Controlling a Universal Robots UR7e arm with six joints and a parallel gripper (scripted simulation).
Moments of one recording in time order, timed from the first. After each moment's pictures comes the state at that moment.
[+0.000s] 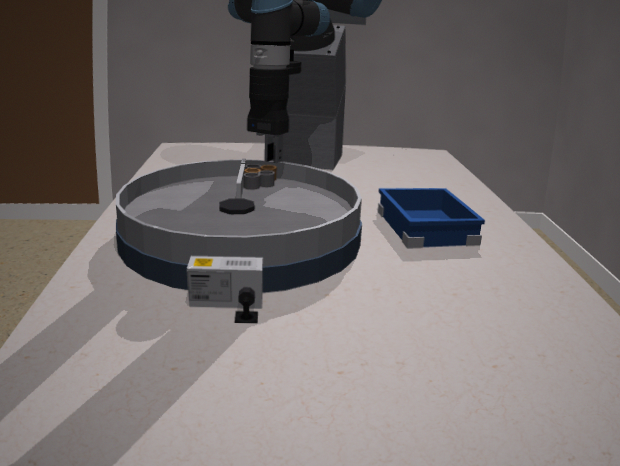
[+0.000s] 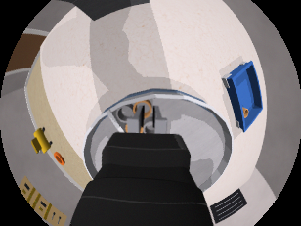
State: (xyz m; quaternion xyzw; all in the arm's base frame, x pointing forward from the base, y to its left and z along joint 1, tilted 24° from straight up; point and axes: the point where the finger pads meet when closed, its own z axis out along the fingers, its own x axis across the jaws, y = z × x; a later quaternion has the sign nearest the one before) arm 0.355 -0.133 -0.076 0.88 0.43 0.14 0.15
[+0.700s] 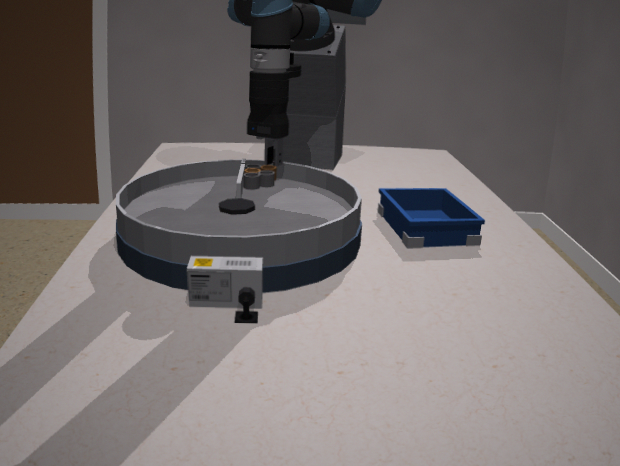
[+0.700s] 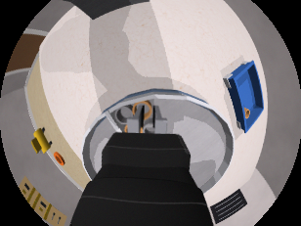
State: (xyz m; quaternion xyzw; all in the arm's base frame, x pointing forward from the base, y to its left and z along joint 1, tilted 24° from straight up) arm 0.358 -0.134 -0.082 0.88 0.43 0.14 0.15
